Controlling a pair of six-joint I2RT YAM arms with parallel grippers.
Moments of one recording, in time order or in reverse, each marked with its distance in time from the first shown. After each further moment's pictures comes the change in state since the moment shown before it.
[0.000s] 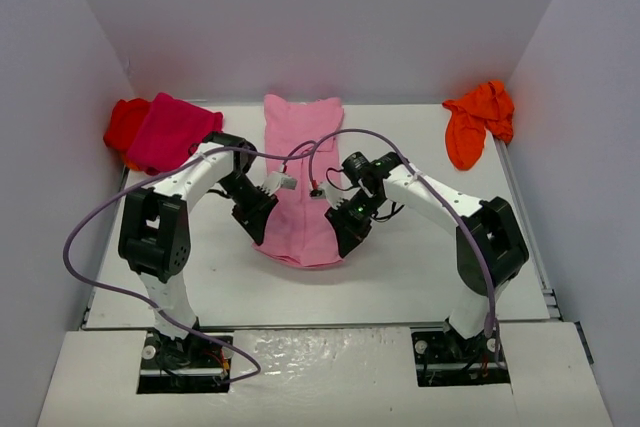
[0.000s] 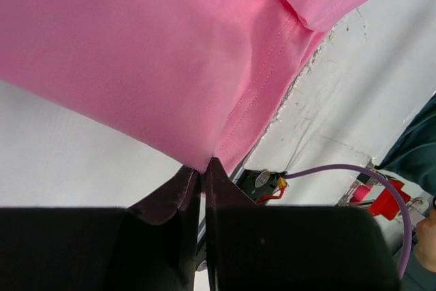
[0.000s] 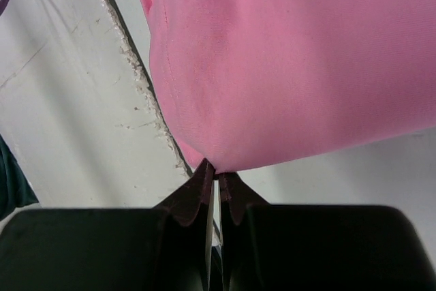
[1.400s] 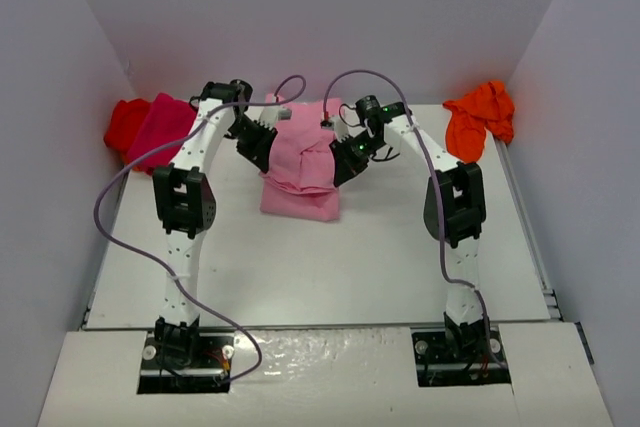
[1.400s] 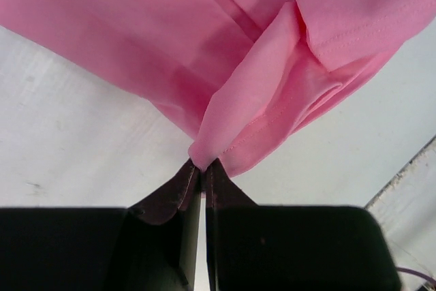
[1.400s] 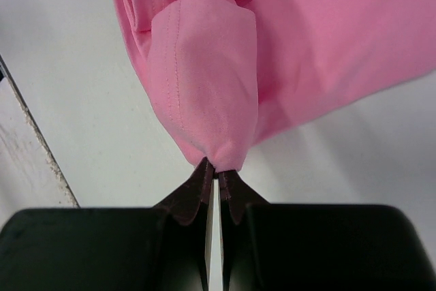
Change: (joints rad) left arm 0.113 0.478 0.851 -0.028 -0.085 -0.116; right arm -0.239 0.445 0.622 -0.012 -0.024 -0.034
